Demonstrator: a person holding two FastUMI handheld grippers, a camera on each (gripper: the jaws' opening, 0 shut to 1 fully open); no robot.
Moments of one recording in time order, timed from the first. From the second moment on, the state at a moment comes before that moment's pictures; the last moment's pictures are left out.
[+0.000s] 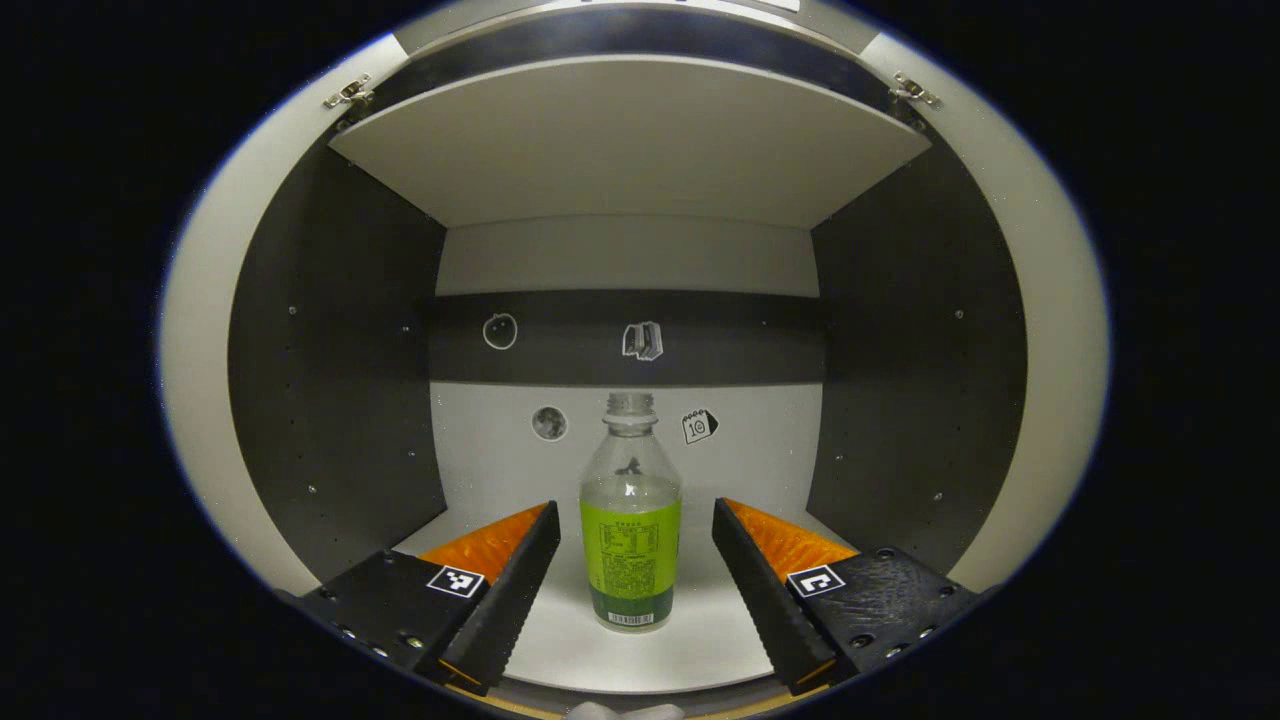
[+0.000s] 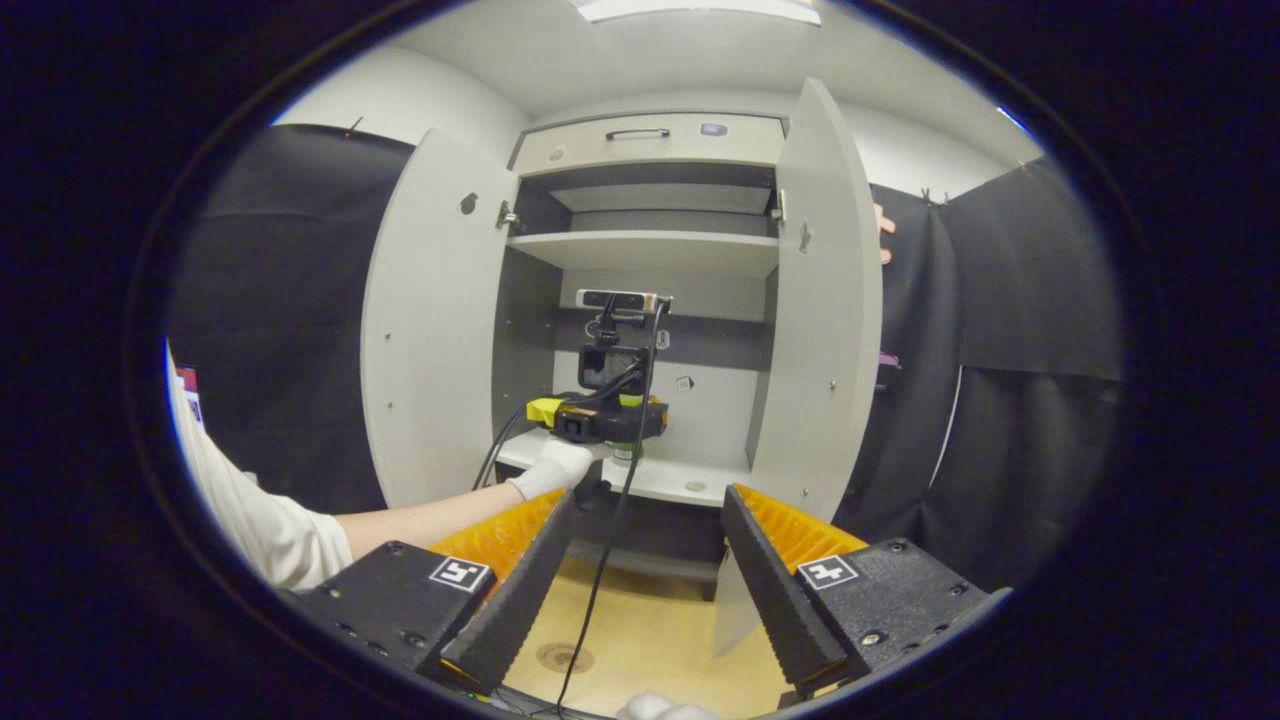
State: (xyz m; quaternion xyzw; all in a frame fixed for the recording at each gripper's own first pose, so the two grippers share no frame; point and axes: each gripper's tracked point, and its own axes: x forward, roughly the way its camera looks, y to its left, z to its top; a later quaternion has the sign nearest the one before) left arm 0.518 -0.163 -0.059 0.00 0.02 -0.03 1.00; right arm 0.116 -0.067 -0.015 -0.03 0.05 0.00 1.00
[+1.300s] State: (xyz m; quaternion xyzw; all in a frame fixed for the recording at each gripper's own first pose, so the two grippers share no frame) left arm 0.355 -0.153 -0.011 -0.01 -0.04 -0.09 0.99; right arm 0.107 -0.099 -0.017 0.01 0.04 -0.05 1.00
